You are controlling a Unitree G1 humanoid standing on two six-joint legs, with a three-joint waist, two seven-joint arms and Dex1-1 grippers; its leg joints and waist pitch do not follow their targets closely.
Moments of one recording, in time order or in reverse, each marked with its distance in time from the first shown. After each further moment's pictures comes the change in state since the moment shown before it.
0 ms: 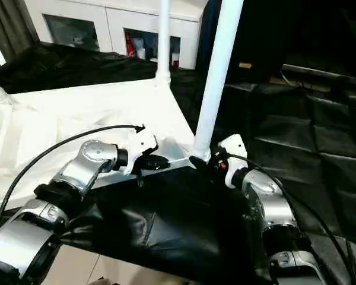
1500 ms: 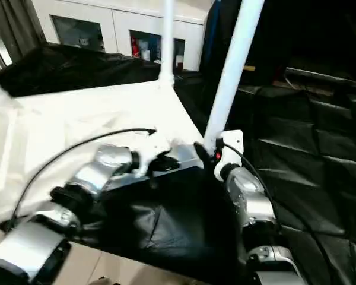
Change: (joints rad) left arm -0.003 -0.097 -0.018 0.013 0.034 0.018 0.167; right arm -0.045 0.178 -0.093 0.041 -0.004 0.040 -0.399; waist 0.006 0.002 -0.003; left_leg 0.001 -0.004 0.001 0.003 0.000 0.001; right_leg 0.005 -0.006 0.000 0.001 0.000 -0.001
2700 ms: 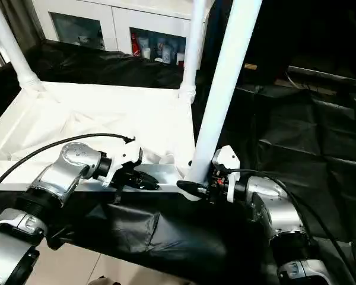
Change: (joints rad) left arm 0.091 0.233 -0.028 -0.185 -0.104 0.033 -0.492; right arm 0.106 -0.246 0.168 -0.156 0.078 -0.011 0.775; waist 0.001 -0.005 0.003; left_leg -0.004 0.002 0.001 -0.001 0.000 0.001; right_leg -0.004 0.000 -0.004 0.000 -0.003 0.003
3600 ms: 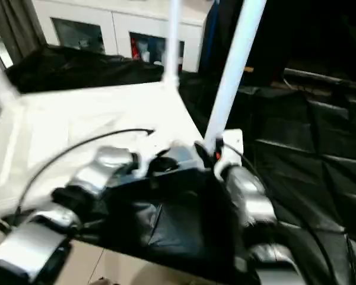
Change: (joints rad) left arm -0.113 -0.252 0.042 0.232 0.082 -0.003 0.548; right arm -0.162 0.272 -0.164 0.224 -0.113 -0.026 -0.875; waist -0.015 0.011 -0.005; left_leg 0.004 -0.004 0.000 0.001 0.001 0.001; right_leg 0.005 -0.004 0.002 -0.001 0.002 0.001
